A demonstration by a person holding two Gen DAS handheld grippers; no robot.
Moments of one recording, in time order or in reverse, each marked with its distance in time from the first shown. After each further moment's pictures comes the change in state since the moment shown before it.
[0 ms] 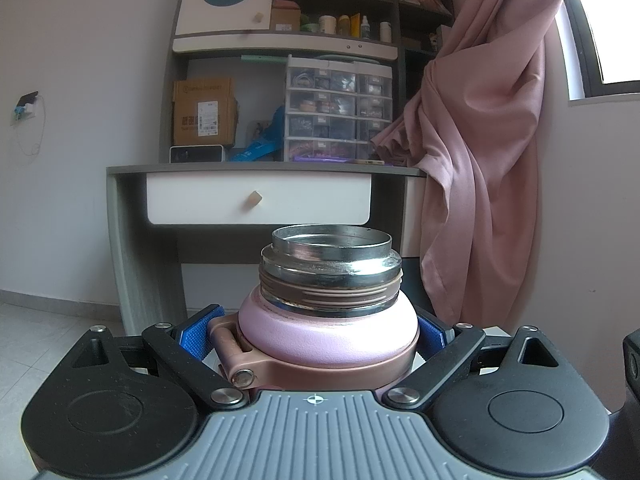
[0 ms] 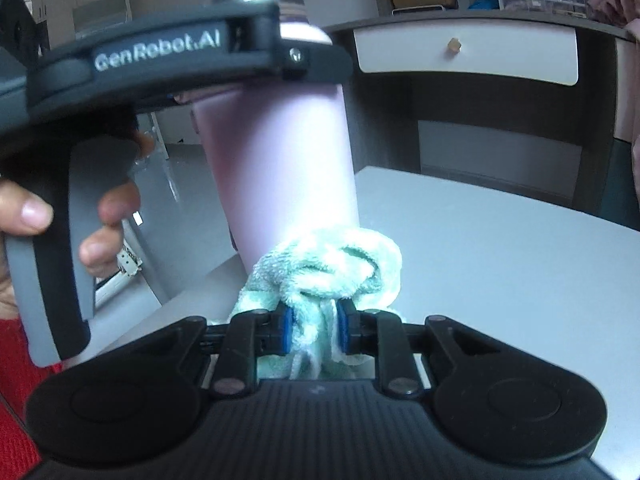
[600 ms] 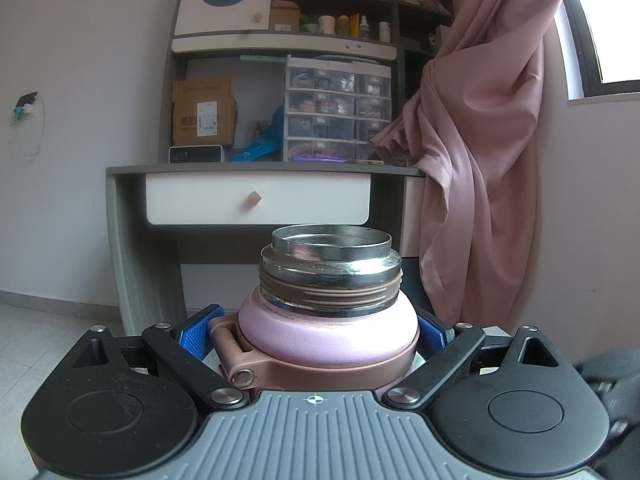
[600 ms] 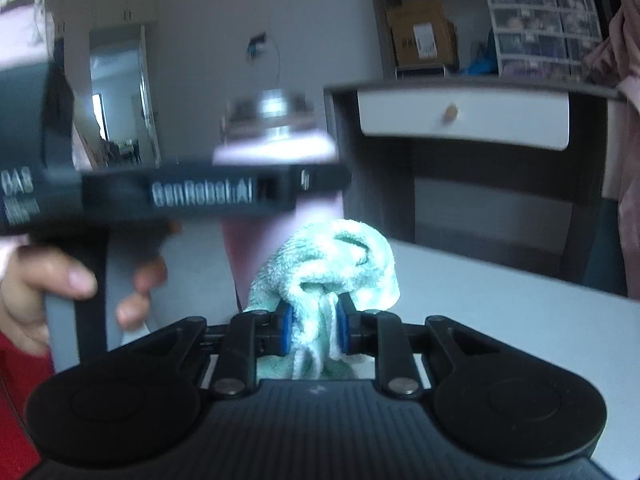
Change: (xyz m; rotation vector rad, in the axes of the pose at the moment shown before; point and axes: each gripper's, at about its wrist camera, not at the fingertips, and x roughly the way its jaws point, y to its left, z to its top) left arm 0.001 -0.001 0.000 0.002 0.001 0.001; right arm -0.038 0.001 0.027 -0.062 -0.176 -0.009
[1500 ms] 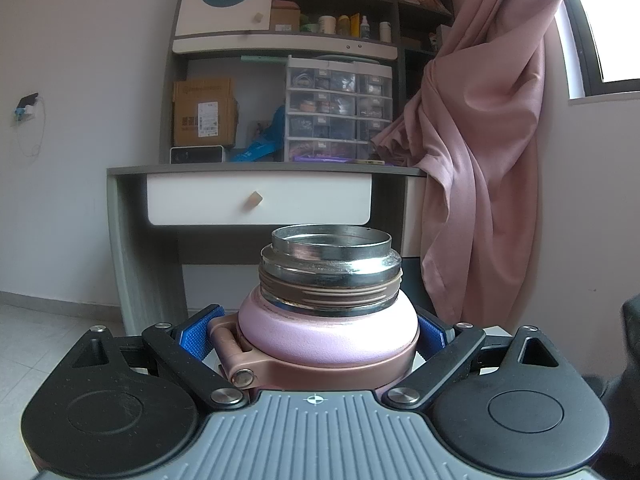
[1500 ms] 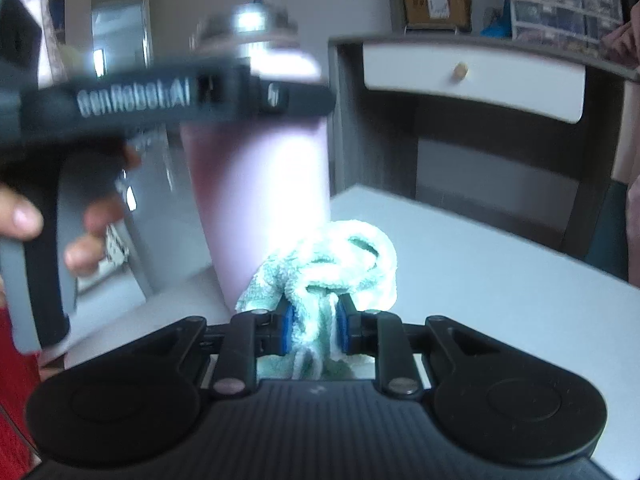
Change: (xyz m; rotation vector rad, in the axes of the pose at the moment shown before) left arm 0.000 -0.002 0.001 0.002 0.000 0.002; right arm 0.033 -0.015 -0.019 -0.050 0.185 0.003
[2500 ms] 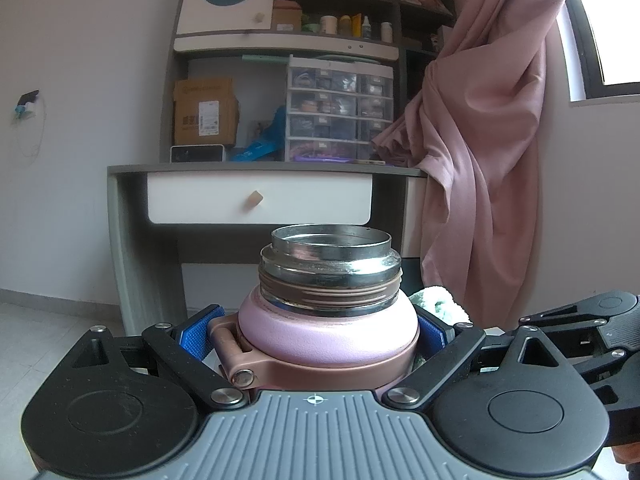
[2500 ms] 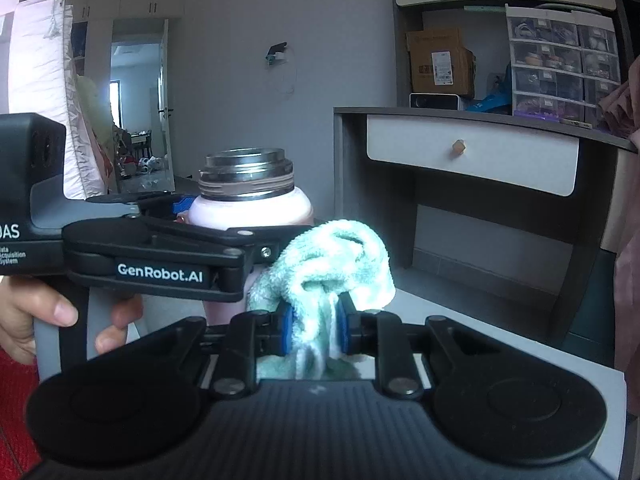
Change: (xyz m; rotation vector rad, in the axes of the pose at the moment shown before) left arm 0.000 0.000 0.000 -0.002 -0.001 -0.001; right arm -0.044 -0.004 0.041 -0.052 -0.201 0.002
